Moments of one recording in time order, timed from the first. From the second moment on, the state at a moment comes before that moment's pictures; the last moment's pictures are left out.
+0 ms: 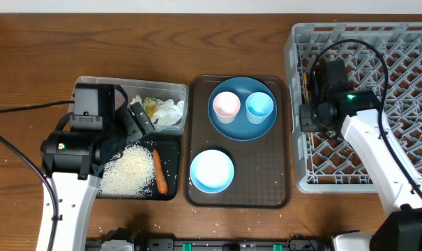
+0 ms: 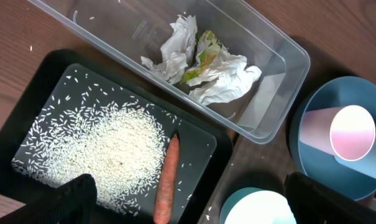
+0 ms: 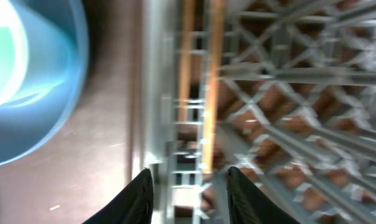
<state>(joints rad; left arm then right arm) -0.07 1.14 1.20 -1.13 -0.02 -0.56 0.18 1.54 1.19 -0.93 0.07 0.12</state>
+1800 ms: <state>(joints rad) -0.23 1.16 1.20 -1.19 0.17 -0.65 0.18 1.54 1.19 -0.96 -0.36 0.12</state>
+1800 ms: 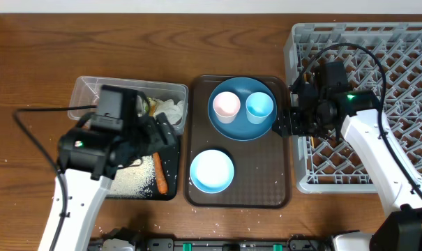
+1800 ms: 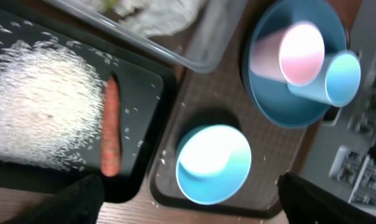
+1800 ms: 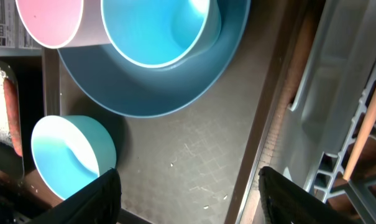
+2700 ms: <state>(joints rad) -0.55 1.35 0.96 -1.06 0.12 -0.65 0.18 1.54 1.19 -0.97 -0.36 0.12</state>
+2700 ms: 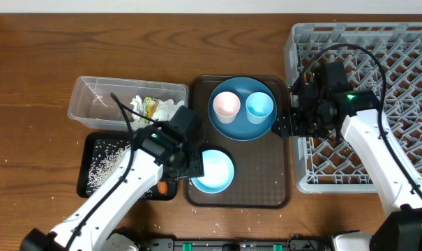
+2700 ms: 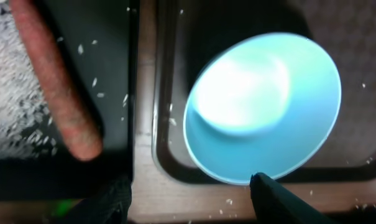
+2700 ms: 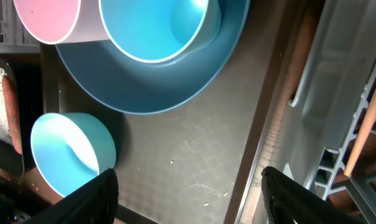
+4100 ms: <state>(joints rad) -0.64 1.37 0.73 -0.73 0.06 -0.76 0.18 1.54 1.19 -0.98 -0.34 0.12</state>
